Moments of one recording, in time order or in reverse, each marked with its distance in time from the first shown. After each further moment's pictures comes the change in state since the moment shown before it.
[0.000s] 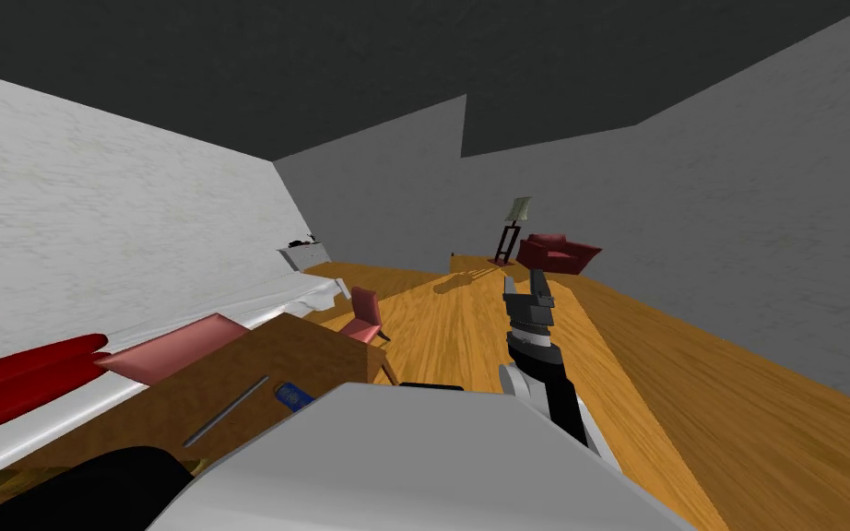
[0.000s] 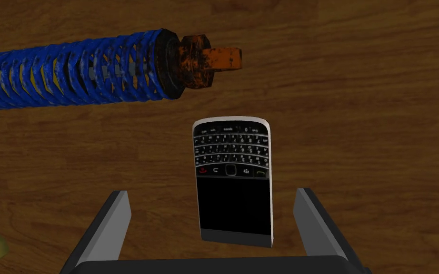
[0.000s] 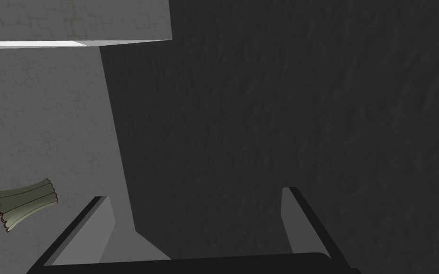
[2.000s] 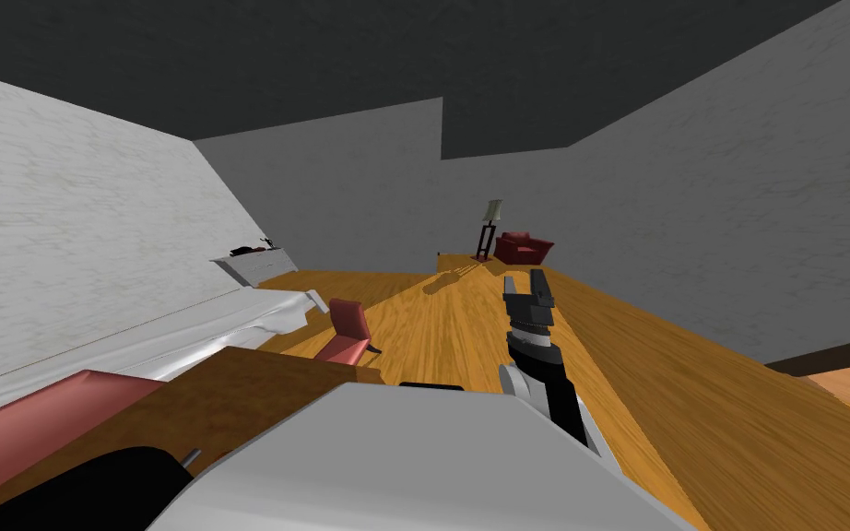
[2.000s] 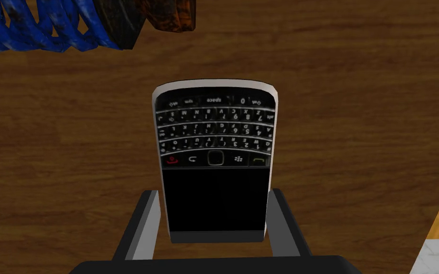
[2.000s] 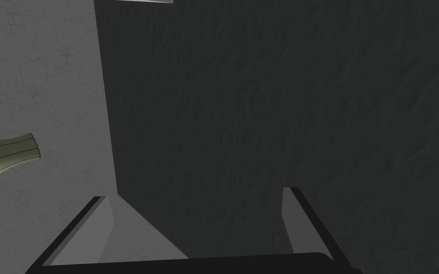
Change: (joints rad) left arm 0.008 -0.053 -0.005 0.231 0.092 0.229 0.024; right arm 0.000 0.000 0.000 0.000 0.000 0.000 0.000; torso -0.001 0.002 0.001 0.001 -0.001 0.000
